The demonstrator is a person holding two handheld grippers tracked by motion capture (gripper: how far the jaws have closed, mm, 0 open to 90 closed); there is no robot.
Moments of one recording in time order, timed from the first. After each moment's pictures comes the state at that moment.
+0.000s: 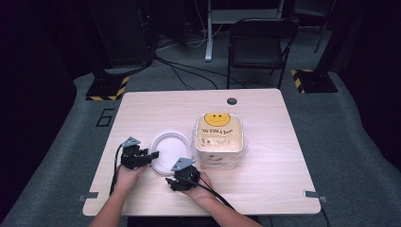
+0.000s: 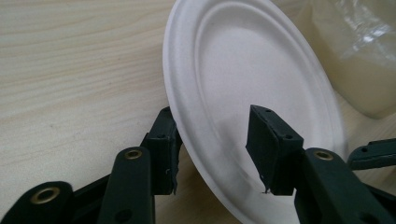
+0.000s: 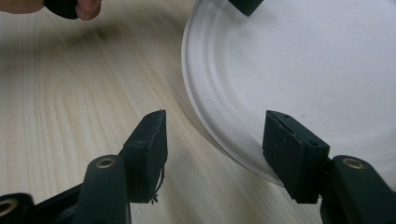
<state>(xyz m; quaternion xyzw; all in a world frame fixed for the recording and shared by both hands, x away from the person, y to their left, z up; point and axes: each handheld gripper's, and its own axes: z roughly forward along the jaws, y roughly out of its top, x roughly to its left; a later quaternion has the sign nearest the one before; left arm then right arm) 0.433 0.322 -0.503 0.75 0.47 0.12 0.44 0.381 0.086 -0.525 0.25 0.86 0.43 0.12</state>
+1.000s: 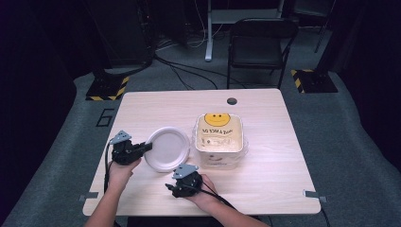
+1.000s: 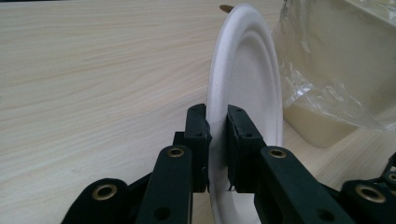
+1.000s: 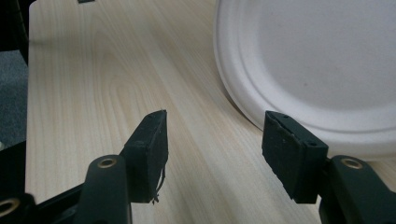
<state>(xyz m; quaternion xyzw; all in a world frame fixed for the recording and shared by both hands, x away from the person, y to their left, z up) 0.417 0.328 -0.450 0.74 0.44 0.16 0.48 0.357 0.074 -0.509 0.19 0.86 0.45 0.13</state>
